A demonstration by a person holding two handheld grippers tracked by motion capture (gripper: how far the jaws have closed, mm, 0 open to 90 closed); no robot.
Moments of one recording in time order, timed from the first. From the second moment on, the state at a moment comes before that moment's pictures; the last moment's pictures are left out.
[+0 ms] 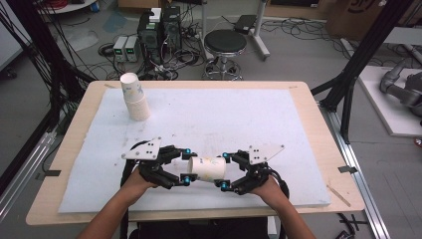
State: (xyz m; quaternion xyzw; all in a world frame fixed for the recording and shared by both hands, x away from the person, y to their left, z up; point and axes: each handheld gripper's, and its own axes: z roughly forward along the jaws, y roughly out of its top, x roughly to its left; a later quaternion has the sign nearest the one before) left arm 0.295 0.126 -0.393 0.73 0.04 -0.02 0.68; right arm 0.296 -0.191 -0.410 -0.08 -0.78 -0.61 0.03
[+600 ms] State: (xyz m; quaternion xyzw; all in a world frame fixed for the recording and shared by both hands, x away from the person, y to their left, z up) left arm 0.296 0.129 -0.395 0.76 0.12 -0.01 0.64; right arm 0.299 -0.200 -0.404 -0.11 -0.77 -0.62 0.03
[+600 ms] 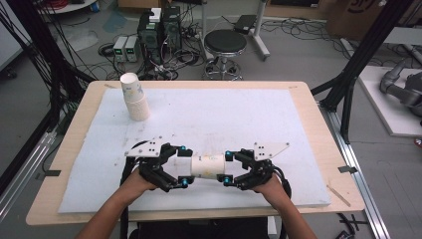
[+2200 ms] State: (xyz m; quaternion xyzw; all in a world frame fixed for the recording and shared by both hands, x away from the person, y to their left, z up) left arm 0.301 0.121 -0.384 0.87 0.10 0.04 0.48; right arm 0.317 -0.133 -0.345 -0.03 -0.94 -0.33 -0.05
